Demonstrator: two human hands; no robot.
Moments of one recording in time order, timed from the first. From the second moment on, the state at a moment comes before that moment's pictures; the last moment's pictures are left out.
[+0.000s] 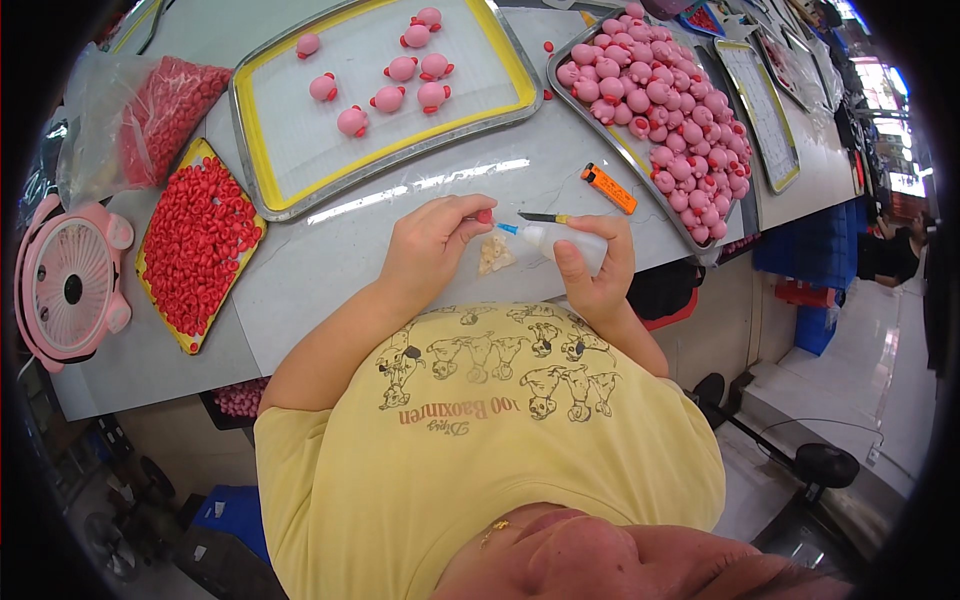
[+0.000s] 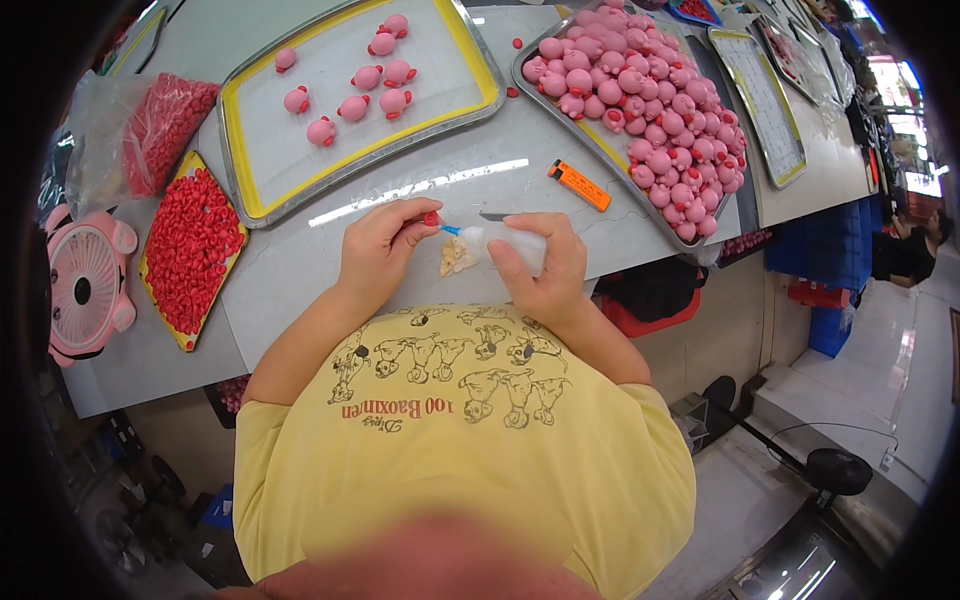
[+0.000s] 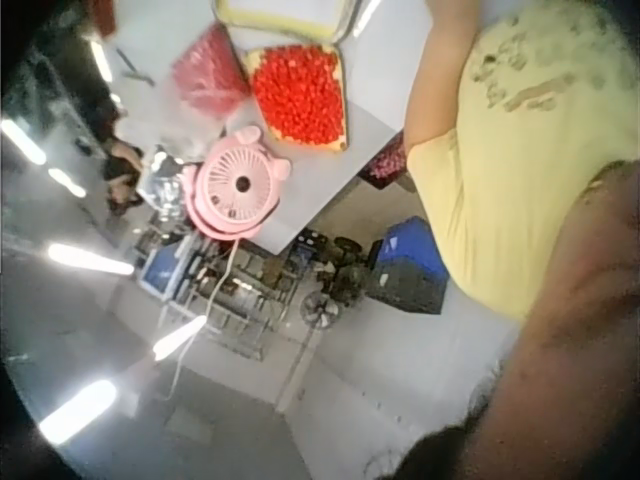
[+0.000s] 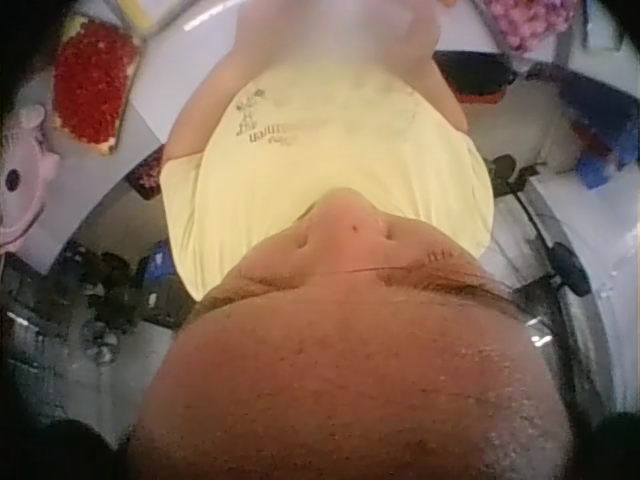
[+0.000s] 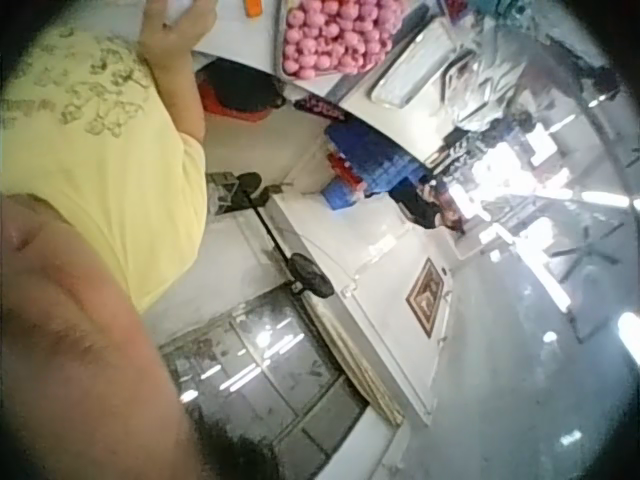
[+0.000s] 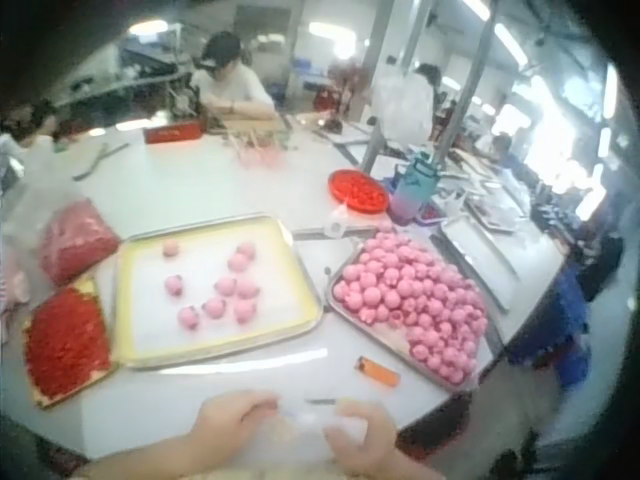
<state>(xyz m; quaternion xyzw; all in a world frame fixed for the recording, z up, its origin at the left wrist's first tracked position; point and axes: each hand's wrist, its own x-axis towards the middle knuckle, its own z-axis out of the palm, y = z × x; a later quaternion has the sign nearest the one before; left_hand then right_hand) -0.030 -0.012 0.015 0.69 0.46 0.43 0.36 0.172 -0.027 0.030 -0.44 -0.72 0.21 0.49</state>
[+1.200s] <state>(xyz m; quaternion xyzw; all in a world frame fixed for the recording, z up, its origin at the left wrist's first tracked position) -0.005 -0.006 0.019 0.61 0.48 0.43 0.45 0.288 0.047 0.024 -0.67 -0.66 -0.21 0.28</state>
